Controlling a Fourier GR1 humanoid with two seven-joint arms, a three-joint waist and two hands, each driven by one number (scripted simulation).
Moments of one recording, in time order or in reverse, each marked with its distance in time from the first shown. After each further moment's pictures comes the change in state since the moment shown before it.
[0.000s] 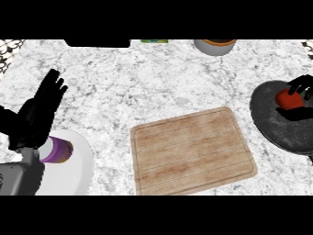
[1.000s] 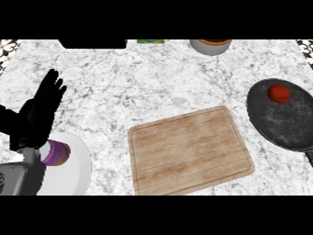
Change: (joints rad) left arm 0.001 -0.018 0.010 -0.003 -0.023 0.012 0.005; right arm -0.030 -0.208 -0.354 0.364 -0.379 0.382 -0.399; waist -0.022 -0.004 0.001
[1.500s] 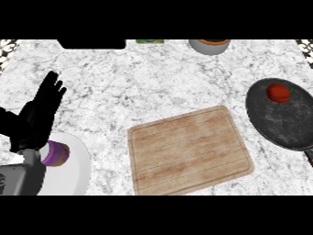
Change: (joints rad) left arm 0.011 -0.007 0.009 0.012 -0.002 -0.003 -0.018; right arm 0.158 -0.172 -0.071 0.047 -0.109 0.281 -0.081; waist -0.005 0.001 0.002
